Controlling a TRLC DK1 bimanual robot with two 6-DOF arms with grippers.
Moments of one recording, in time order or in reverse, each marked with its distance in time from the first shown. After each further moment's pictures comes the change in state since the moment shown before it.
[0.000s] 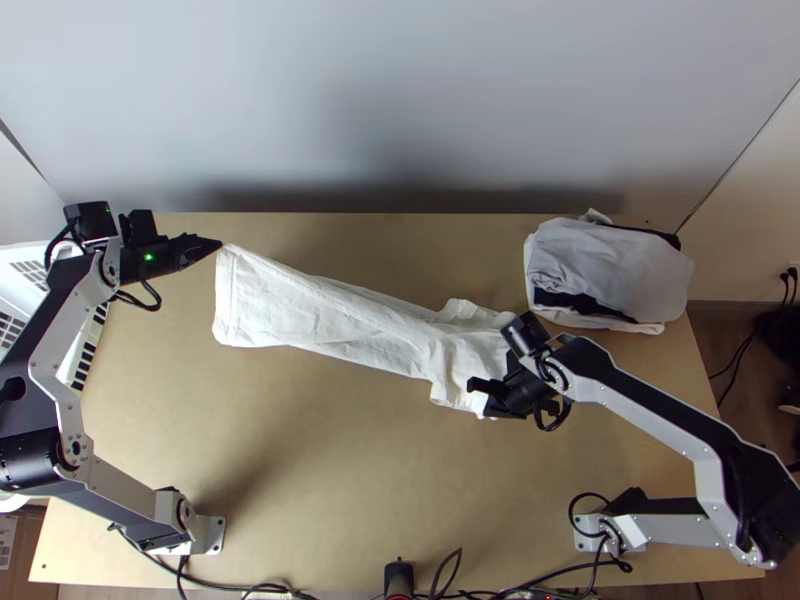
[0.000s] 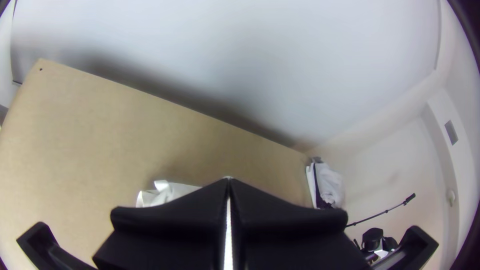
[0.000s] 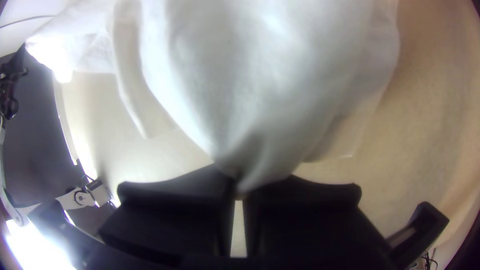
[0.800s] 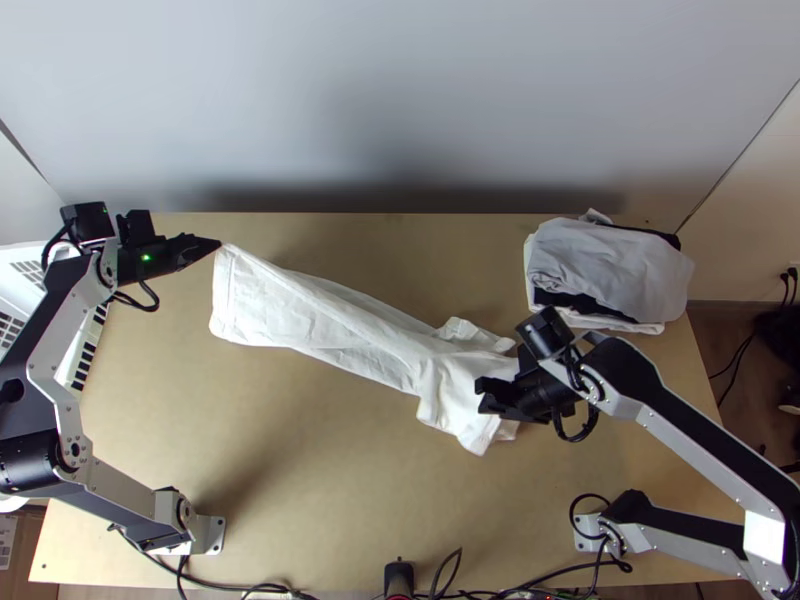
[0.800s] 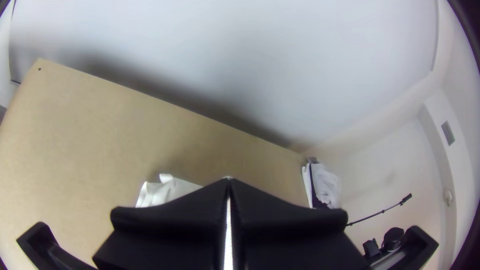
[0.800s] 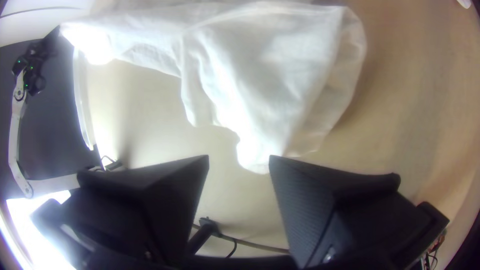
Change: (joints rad) left arm 0.010 -0.008 -0.003 -0.001 0.025 -0.004; right arm 0.067 -0.194 0.149 -0.241 0.002 0.049
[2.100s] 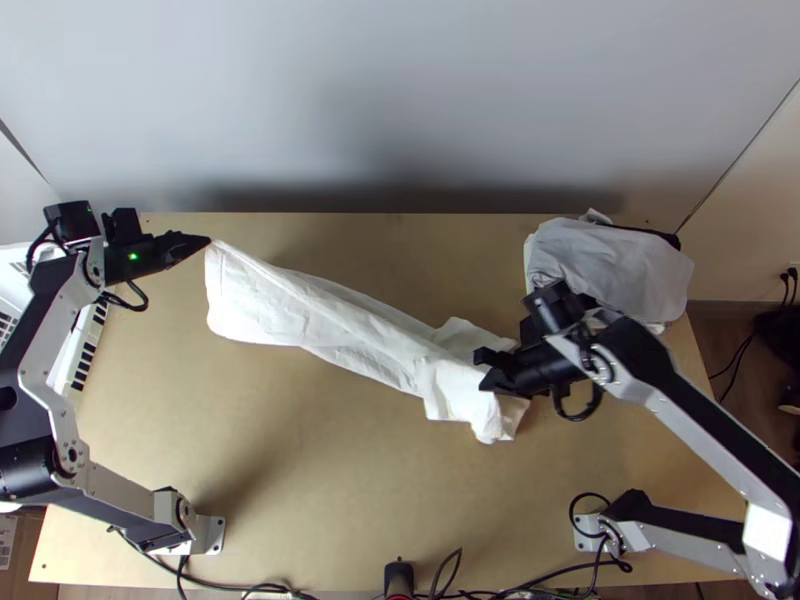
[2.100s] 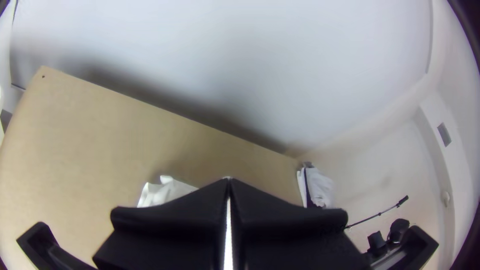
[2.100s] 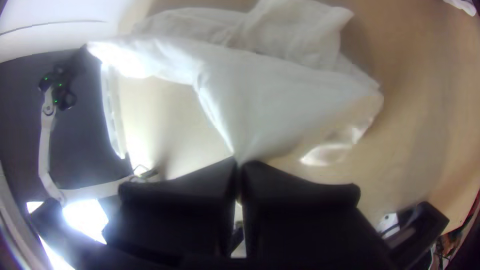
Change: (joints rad) left arm 0.034 -0.033 0.013 -0.026 0.034 0.003; right arm -0.037 0.024 0.158 -0.012 -0.076 0.057
